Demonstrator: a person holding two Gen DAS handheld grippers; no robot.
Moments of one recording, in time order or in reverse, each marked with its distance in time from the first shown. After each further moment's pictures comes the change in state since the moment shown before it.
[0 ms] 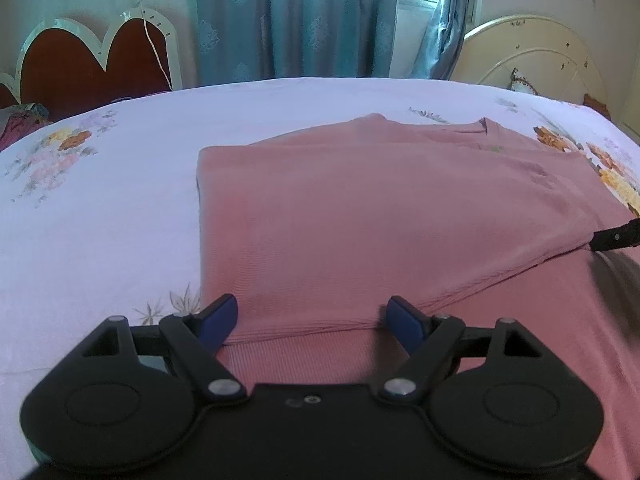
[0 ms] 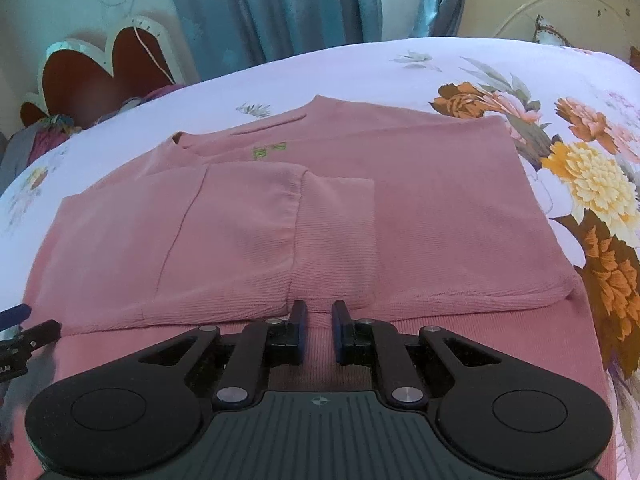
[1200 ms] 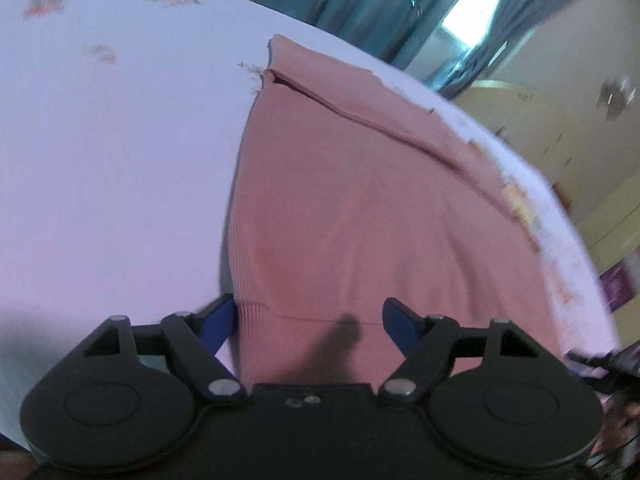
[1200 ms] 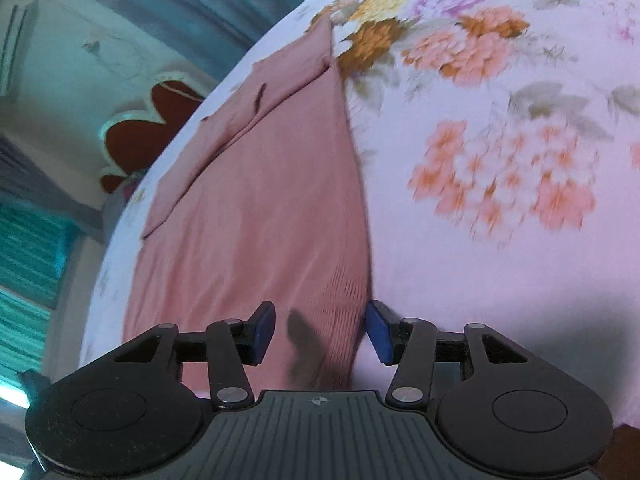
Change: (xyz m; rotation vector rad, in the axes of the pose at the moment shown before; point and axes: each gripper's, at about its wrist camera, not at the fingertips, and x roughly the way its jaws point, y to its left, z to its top) left arm -0.164 0.015 -0.183 -0.479 0.058 -0.249; right arm -0.206 -0.189 -0.225 0.364 0.074 0.408
